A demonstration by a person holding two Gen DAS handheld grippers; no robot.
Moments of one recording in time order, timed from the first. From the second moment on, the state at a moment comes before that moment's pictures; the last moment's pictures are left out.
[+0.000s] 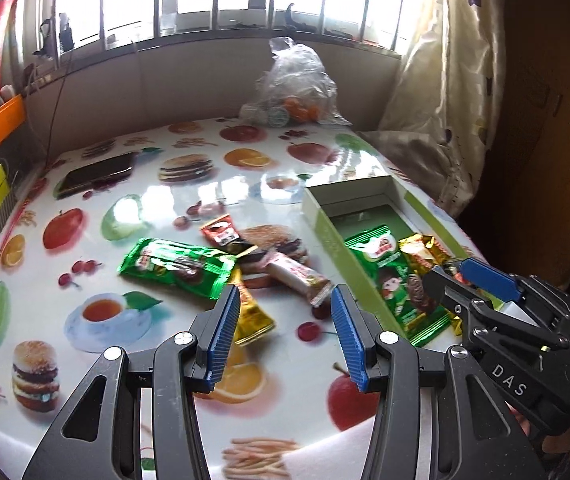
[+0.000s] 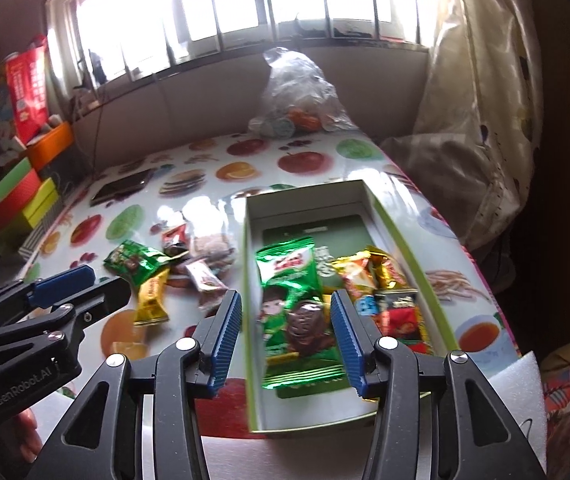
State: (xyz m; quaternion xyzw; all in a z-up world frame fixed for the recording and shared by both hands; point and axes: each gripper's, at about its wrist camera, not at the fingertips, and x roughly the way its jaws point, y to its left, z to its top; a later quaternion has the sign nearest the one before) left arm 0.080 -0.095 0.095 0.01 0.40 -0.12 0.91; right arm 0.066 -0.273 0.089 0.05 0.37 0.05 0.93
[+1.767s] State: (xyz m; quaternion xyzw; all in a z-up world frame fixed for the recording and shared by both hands) left arm 0.110 0.046 0.047 -0.10 0.44 0.01 0.89; right arm 0.134 -0.127 0.018 -0.04 0.46 0.19 0.87
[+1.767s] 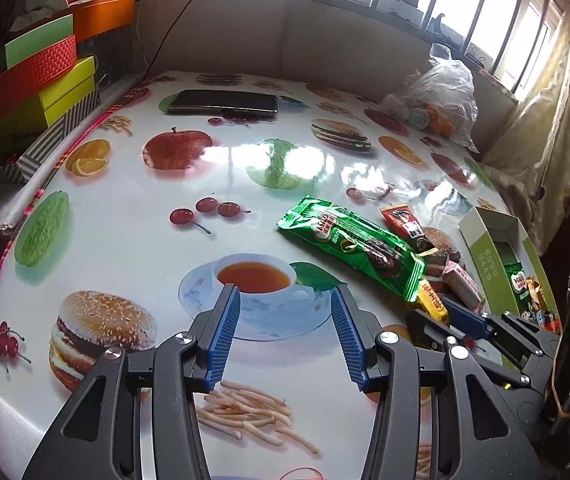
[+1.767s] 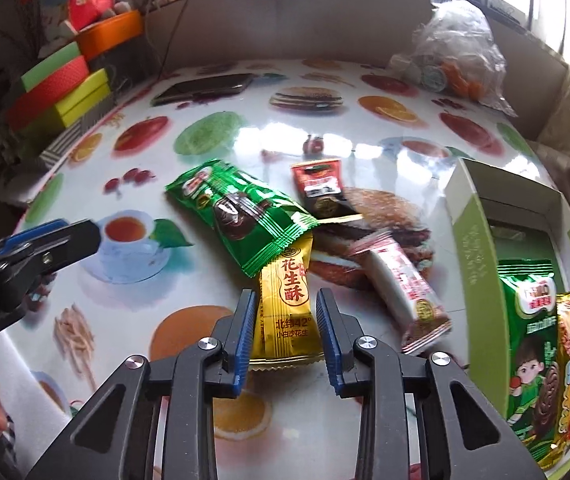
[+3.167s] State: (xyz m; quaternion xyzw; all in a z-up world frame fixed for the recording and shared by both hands) left arm 0.175 0.017 0.014 -0.06 0.49 0.02 0.87; right arm 0.092 -0.144 0.019 -0.04 0.47 0.26 0.84
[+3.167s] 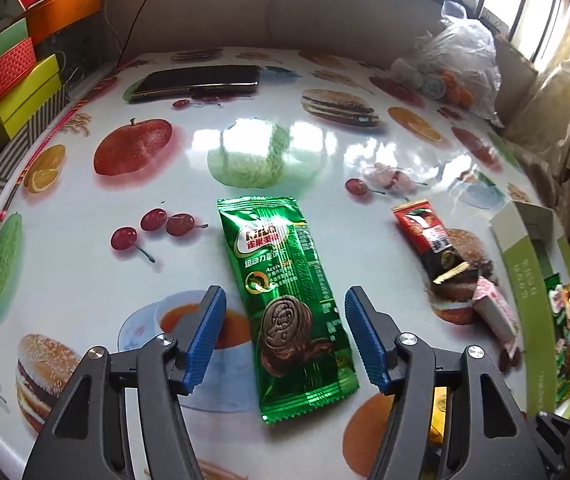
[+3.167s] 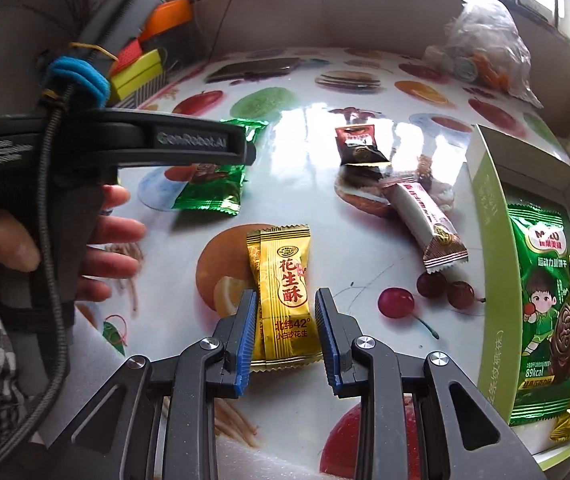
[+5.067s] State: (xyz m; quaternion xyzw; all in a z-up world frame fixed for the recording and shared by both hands) left arm 0.145 0.030 0.034 -0.05 0.44 0.04 0.90; right arm 0.088 -0.141 0.026 -0.03 0.45 0.24 0.86
